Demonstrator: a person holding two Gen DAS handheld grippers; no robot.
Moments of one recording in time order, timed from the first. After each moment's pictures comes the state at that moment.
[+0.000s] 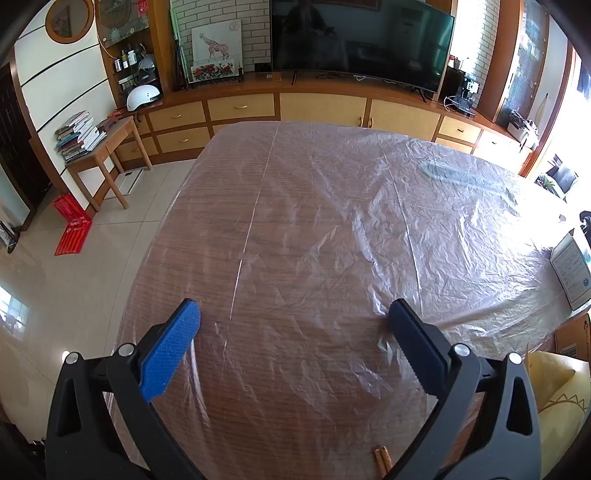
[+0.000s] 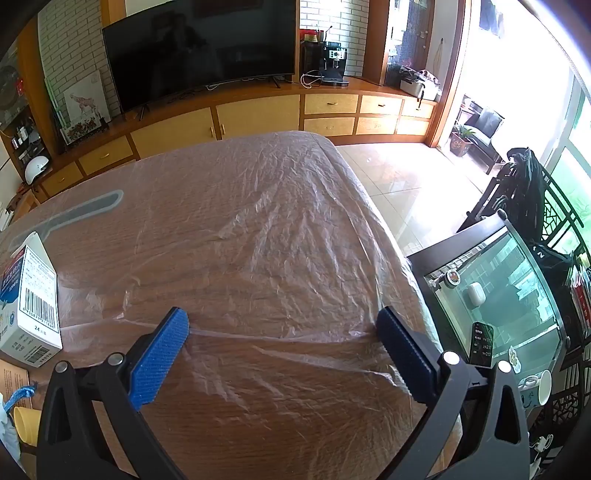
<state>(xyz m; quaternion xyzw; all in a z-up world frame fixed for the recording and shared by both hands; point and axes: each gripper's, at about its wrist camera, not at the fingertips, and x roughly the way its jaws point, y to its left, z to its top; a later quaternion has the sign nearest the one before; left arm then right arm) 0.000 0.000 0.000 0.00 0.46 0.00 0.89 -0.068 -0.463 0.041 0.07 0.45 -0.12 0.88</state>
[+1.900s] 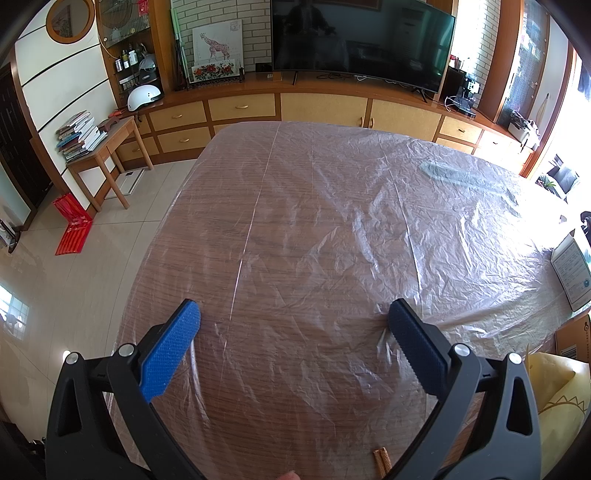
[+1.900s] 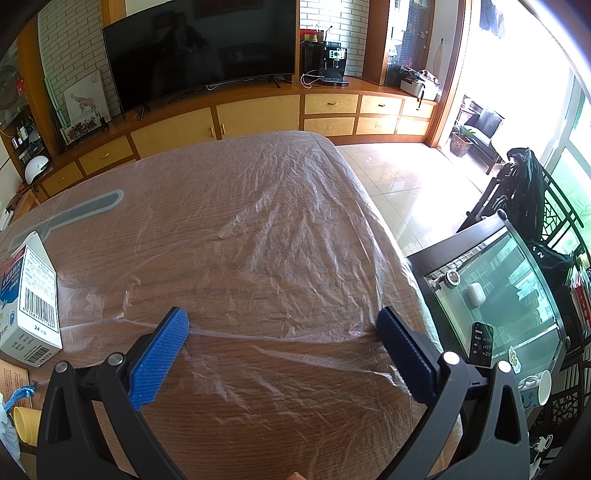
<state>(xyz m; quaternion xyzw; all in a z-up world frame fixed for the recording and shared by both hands) 0.000 0.001 0.000 0.00 0.46 0.00 0.89 -0.067 -0.462 0.041 0.07 0.46 -0.13 0.88</state>
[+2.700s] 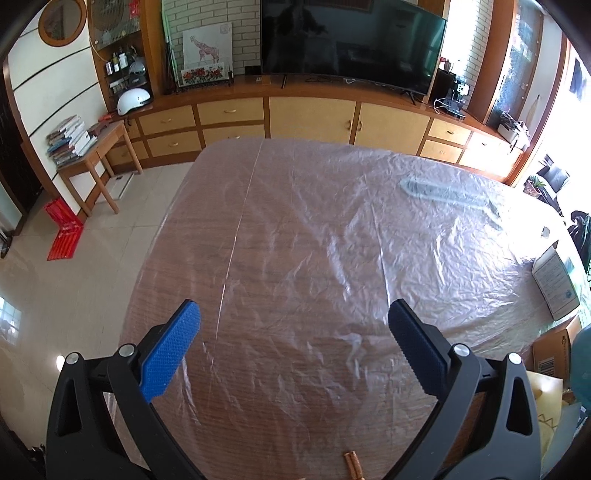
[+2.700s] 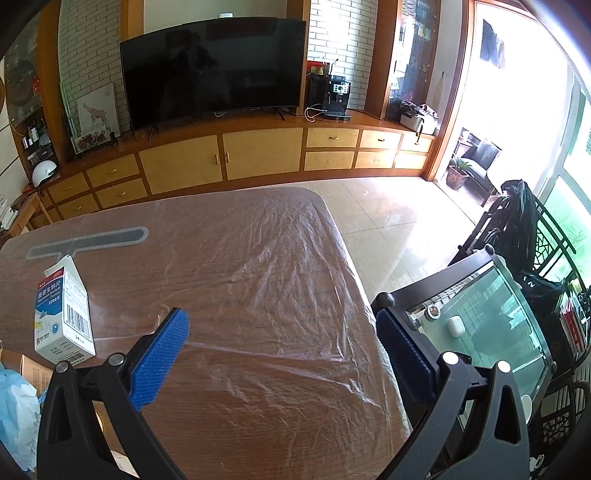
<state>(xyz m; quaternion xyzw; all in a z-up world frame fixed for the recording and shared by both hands) 0.013 -0.010 0.024 0.00 0.46 -0.02 0.89 -0.079 -0.461 0.093 0.03 0.41 -0.12 0.90</state>
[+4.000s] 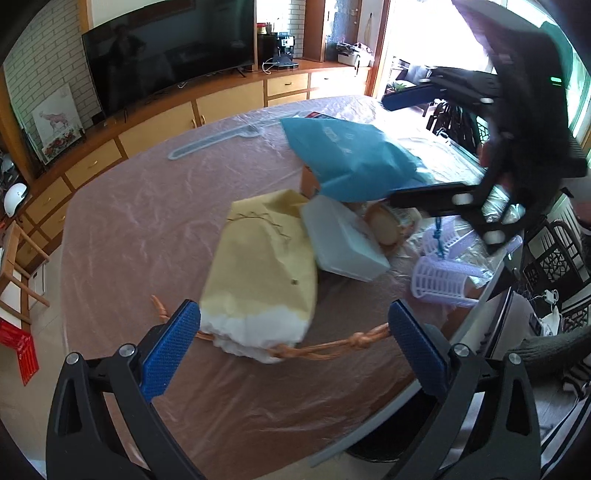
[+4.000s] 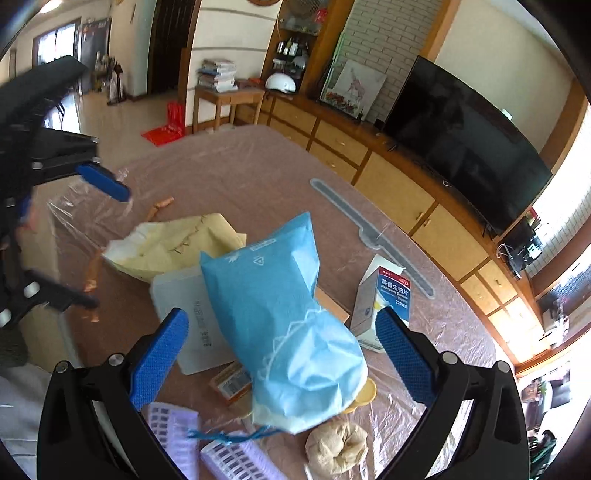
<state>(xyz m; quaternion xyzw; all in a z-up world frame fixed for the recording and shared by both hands) -0.167 -0.119 0.072 0.13 0.45 -0.30 0.83 -0.160 -0.197 0.147 -0.27 0.38 0.26 0.84</state>
